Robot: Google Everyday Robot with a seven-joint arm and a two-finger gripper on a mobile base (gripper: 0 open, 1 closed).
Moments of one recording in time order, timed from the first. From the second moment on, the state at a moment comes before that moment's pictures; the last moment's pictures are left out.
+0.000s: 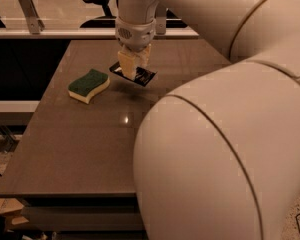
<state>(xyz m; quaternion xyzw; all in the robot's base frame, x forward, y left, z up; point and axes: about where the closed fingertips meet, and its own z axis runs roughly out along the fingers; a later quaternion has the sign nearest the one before) 0.621 0.034 0.875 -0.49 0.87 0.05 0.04</state>
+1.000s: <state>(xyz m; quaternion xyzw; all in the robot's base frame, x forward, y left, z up) 0.608 0.041 0.825 -0.48 0.87 0.12 0.03</state>
